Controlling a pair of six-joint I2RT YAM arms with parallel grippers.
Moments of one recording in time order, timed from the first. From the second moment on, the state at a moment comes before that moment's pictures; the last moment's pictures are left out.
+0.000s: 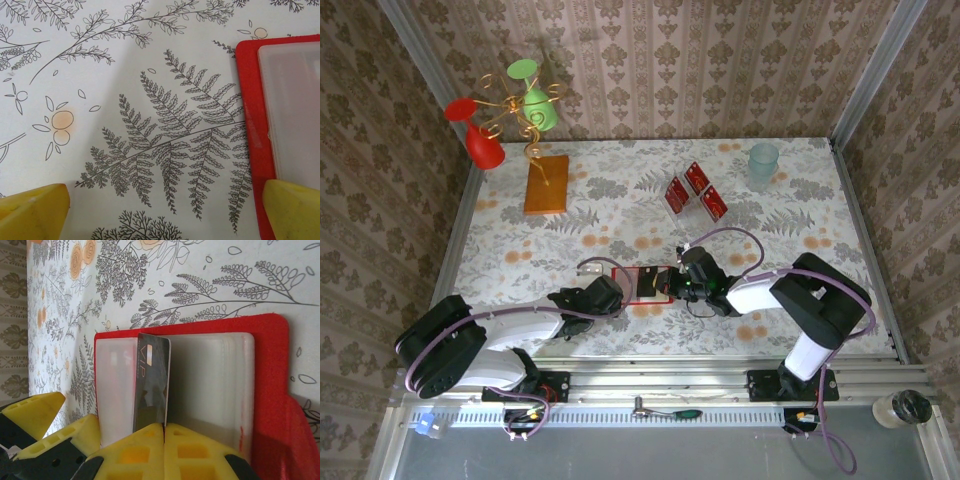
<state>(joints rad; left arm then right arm) -0.96 1.30 0.43 -0.21 -0.50 -0.72 0.71 1.67 0.55 0.47 -0.21 1.00</state>
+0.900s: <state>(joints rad) -0.96 1.30 0.43 -0.21 -0.50 -0.73 0.71 1.70 0.59 0.40 -0.26 1.00</state>
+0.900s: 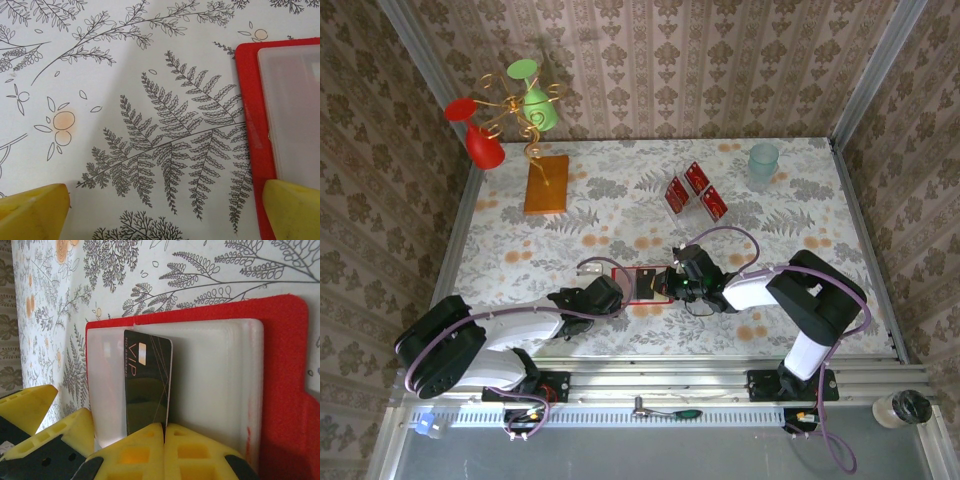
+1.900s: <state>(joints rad) -0.96 1.30 0.43 -0.22 -0.51 -0.72 0.71 1.77 0.74 0.24 -0.35 0.94</state>
